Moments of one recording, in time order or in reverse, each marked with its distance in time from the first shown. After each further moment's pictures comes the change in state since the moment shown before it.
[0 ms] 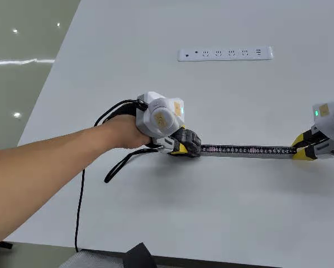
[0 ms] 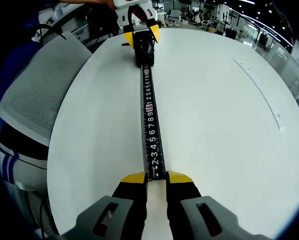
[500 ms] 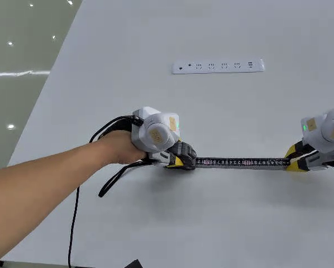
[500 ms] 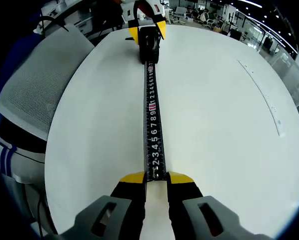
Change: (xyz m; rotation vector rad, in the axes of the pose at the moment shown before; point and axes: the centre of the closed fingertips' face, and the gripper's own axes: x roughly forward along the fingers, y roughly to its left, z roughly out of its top) left arm 0.002 0.001 0.002 -0.001 -0.007 0.016; right arm 0.003 0.002 0.002 -0.059 0.050 -0.014
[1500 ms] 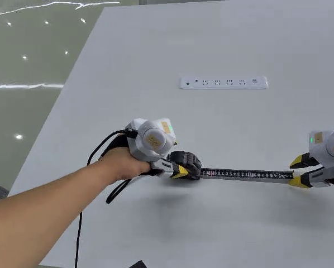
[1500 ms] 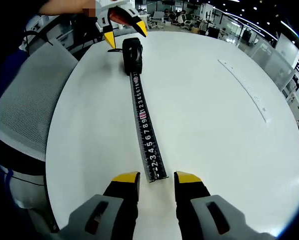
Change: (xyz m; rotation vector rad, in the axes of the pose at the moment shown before) left arm -0.034 0.001 0.003 -0.273 -0.072 0.153; right arm -0.018 0.001 0.008 0.169 -0.080 -0.120
